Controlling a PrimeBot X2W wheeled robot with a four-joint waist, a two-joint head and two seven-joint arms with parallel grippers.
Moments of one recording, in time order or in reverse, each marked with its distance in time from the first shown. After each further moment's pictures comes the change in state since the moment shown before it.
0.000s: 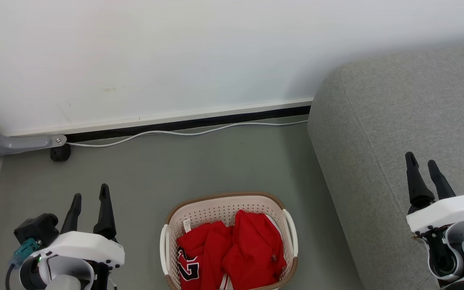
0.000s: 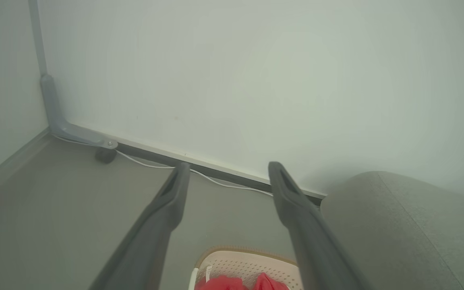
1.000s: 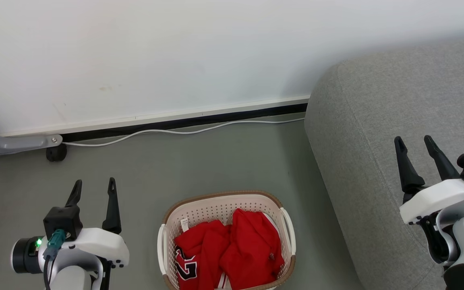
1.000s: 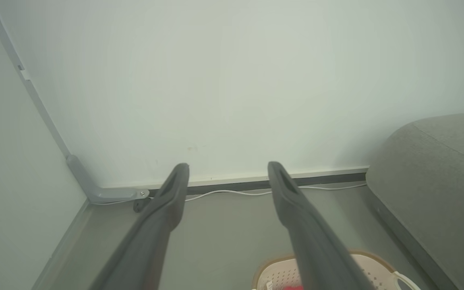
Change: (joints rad) left arm -0.038 0.031 -0.054 0.035 0.345 0.061 -0.087; right arm -0.102 -0.072 0.121 0.068 -0.271 0.000 -0.086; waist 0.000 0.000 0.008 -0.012
